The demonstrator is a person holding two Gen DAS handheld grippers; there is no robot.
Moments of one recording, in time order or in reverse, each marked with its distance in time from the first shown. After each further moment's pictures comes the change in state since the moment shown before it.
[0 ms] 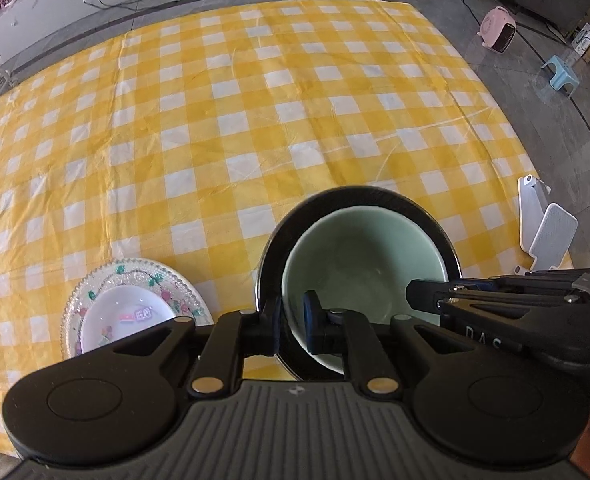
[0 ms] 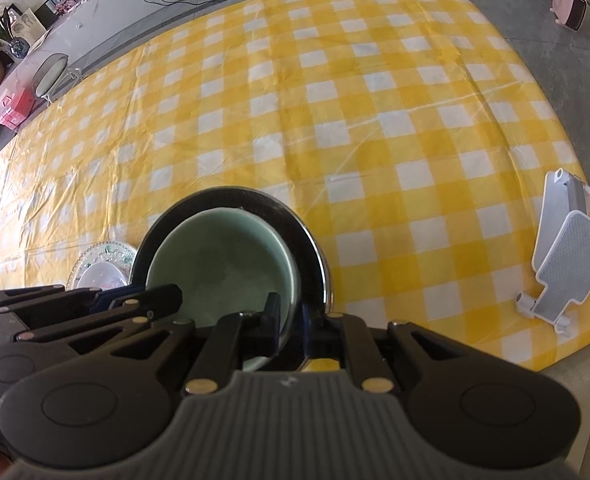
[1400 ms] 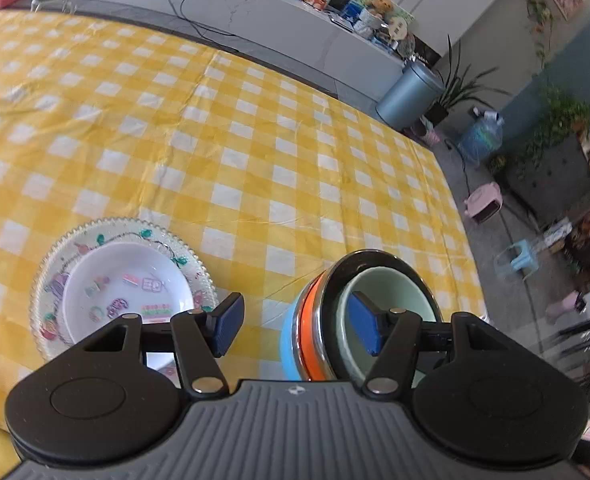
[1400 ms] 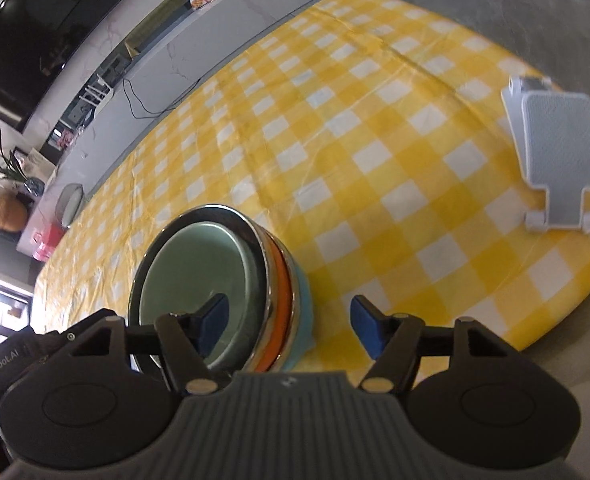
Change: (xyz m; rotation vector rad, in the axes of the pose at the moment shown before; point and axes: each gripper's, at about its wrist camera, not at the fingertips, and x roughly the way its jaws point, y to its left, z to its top) left arm -0.007 0.082 -0.066 -0.466 -0.338 -0.244; right arm 0.009 -0.055 -0.067 0.340 -0.261 0.188
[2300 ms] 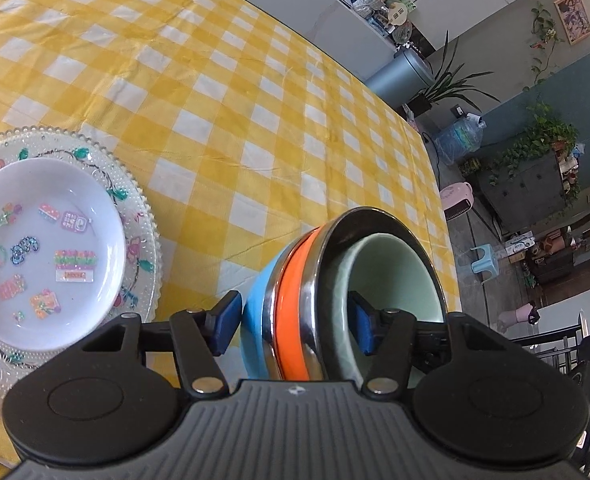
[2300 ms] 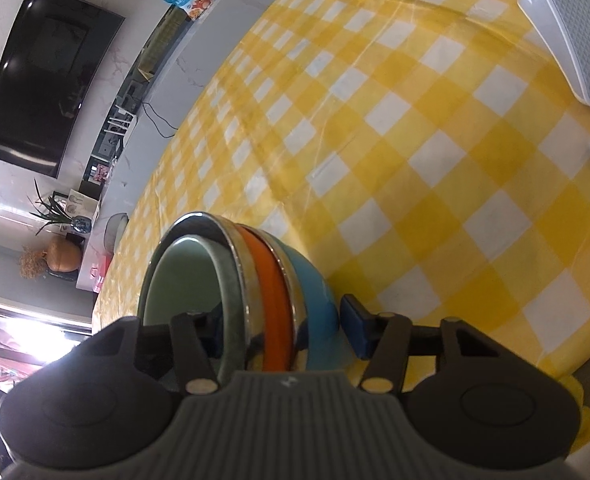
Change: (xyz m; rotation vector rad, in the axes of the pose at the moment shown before) left arm 0.062 0.011 -0.020 -0.107 0.090 -0.129; right arm 0.045 -0.031 0.001 0.181 0.038 0.189
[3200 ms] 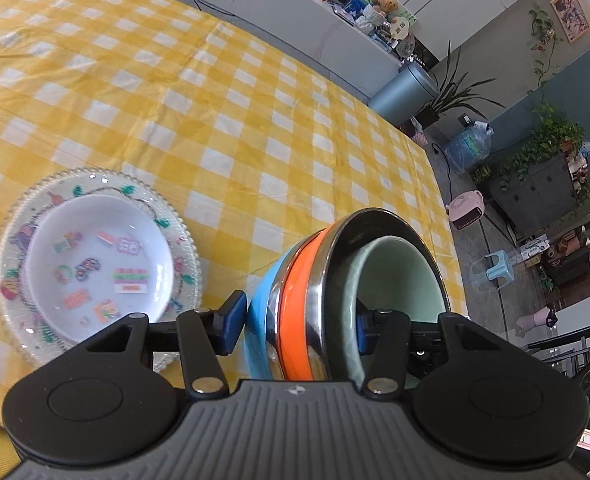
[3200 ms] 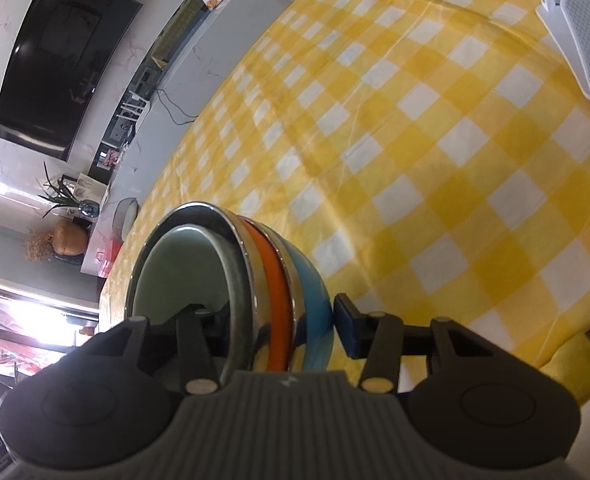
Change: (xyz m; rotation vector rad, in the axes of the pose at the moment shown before) left arm -0.048 -0.005 0.001 0.034 -0.062 0.057; right arm -0.012 0.027 -0.017 -0.053 0.027 0.020
